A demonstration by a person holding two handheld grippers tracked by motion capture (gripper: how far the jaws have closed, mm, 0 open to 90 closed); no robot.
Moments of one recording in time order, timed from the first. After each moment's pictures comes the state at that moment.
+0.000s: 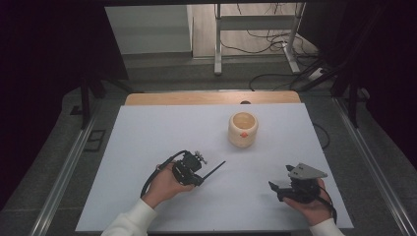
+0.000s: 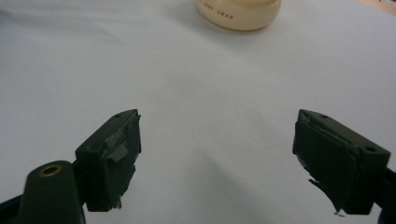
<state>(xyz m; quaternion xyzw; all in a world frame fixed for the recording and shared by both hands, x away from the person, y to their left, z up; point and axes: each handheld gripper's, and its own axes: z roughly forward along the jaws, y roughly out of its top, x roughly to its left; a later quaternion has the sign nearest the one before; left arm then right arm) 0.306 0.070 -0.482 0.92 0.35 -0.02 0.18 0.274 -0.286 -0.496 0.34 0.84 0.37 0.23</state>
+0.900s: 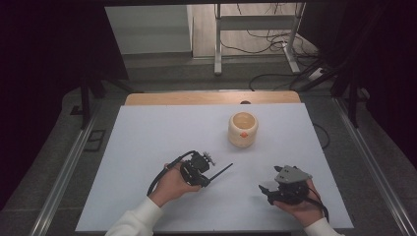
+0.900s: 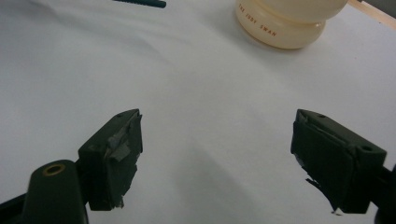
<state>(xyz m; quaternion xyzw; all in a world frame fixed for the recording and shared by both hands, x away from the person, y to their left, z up) 0.308 0.050 -0.481 0.93 0.32 -0.02 0.18 0.271 -0.258 -0.497 0.27 0.87 0.35 0.24</state>
